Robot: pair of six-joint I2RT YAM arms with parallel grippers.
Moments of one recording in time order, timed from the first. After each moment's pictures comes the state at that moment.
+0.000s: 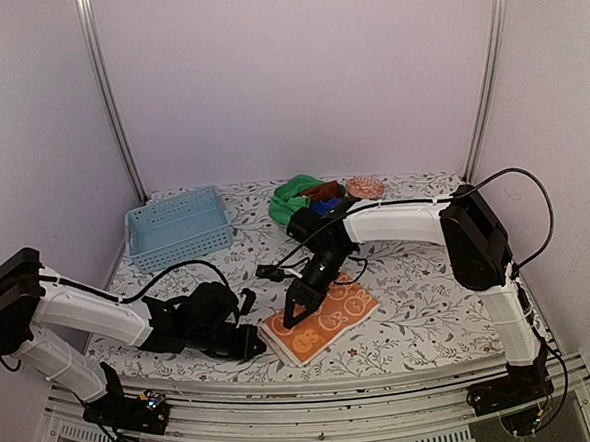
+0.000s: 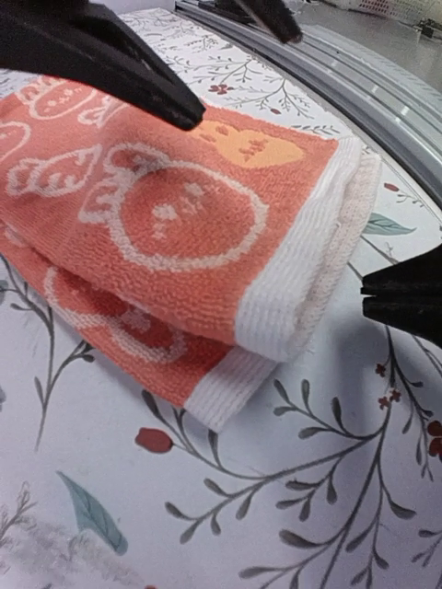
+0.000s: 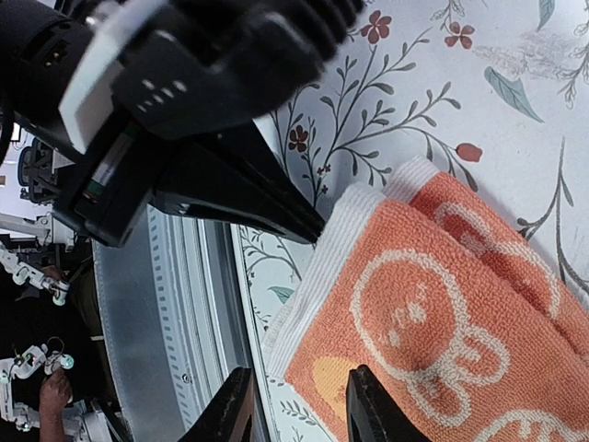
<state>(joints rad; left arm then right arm) -1.02 1.48 0.51 0.08 0.08 -0.81 0.90 2.30 1.85 -0.94 -0.85 -0.22</state>
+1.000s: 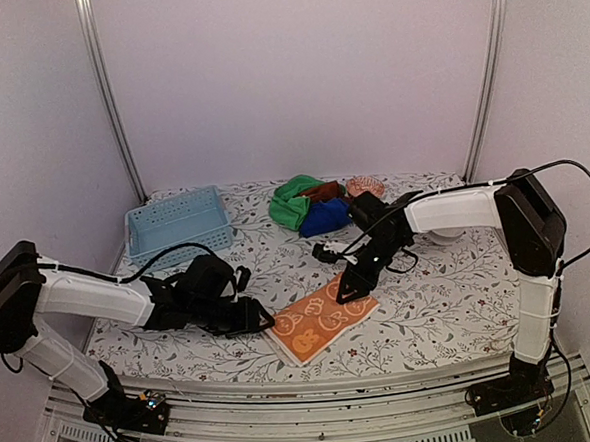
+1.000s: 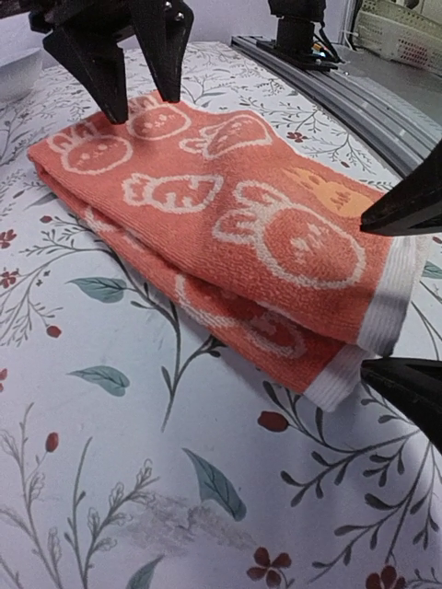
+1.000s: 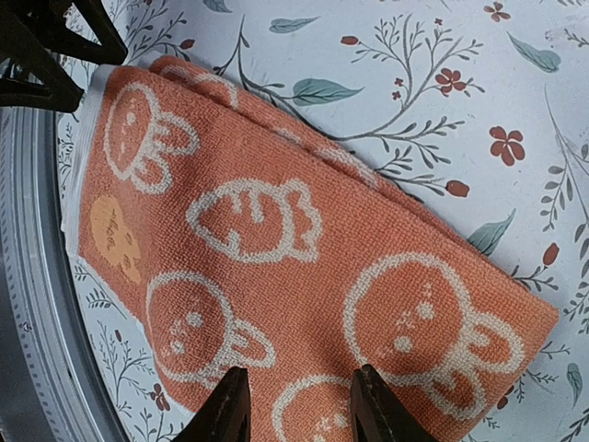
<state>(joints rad) -0.88 1.47 0.61 0.02 0.16 -0.85 0.70 1.98 1.38 -0.67 -0.52 -0.38</state>
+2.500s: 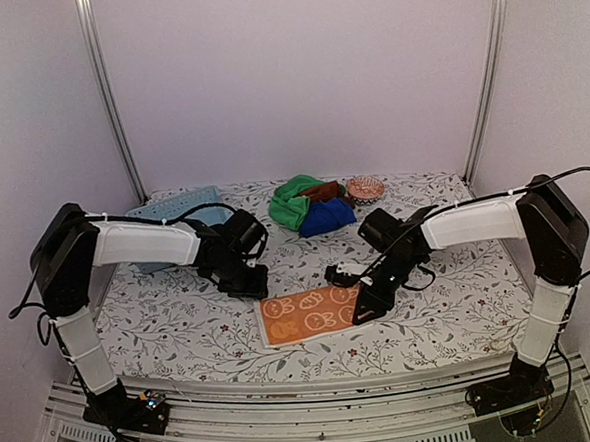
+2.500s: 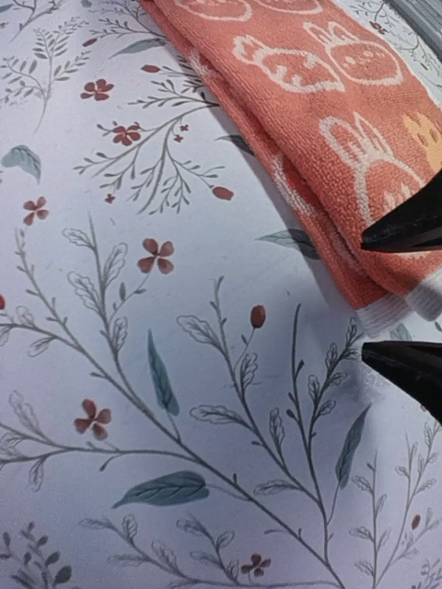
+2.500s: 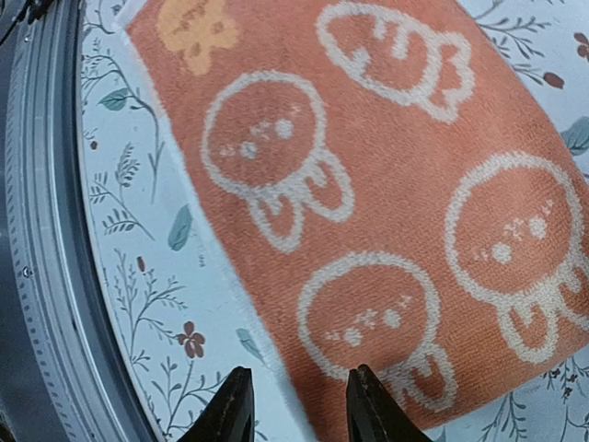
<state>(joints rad) -0.75 1.84 1.16 -0.50 0.01 -0.53 0.73 1.86 1.16 -0.63 -0.50 -0.41</state>
